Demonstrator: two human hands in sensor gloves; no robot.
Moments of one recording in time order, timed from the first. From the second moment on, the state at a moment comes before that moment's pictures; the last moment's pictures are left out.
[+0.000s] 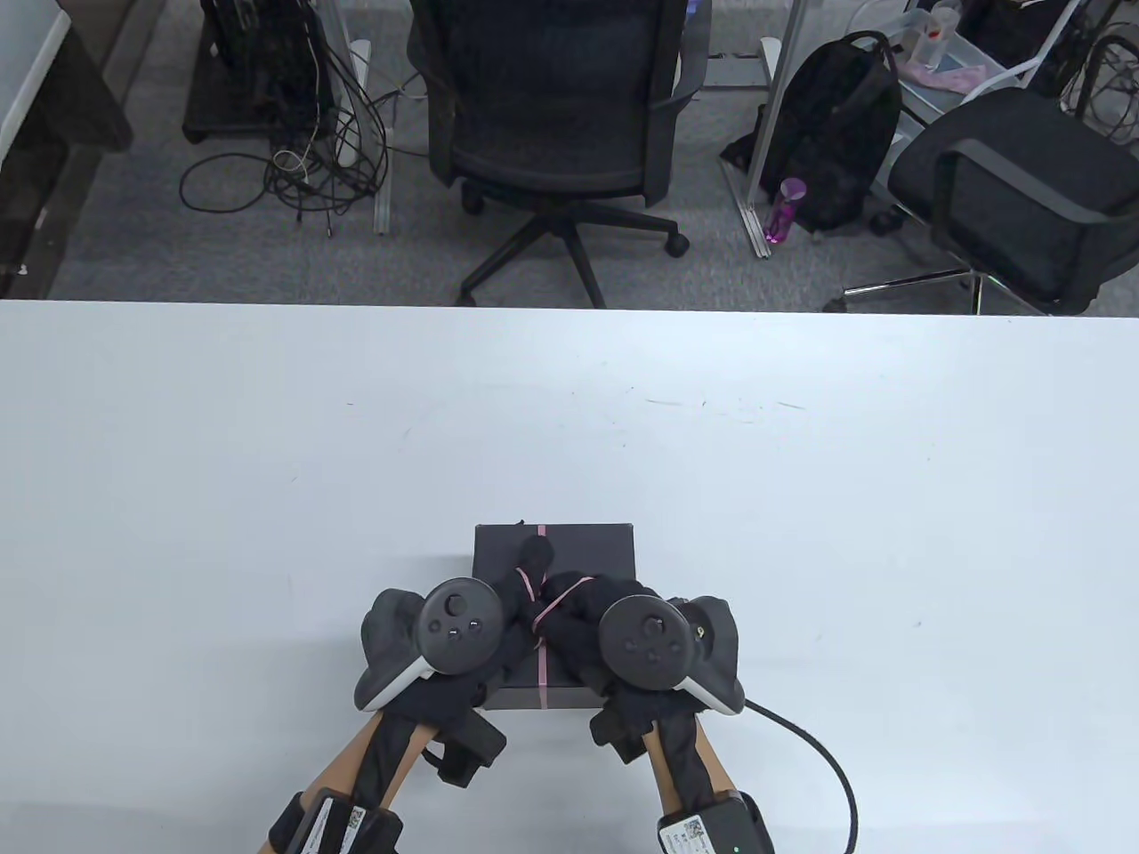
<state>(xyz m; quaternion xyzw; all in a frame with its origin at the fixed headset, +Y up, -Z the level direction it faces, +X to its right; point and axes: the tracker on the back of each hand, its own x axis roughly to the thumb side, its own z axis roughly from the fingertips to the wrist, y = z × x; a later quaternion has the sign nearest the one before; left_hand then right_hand) -0.115 -0.668 -0.165 -0.06 -0.11 0.24 0.96 0.060 -0.646 -0.174 0.21 -0.04 0.94 0.27</state>
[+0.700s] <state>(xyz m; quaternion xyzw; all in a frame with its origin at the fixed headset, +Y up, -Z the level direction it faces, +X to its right) -0.128 -0.681 -0.156 0.01 -0.18 0.30 0.94 0.075 -0.664 -0.195 0.20 0.12 0.87 0.43</state>
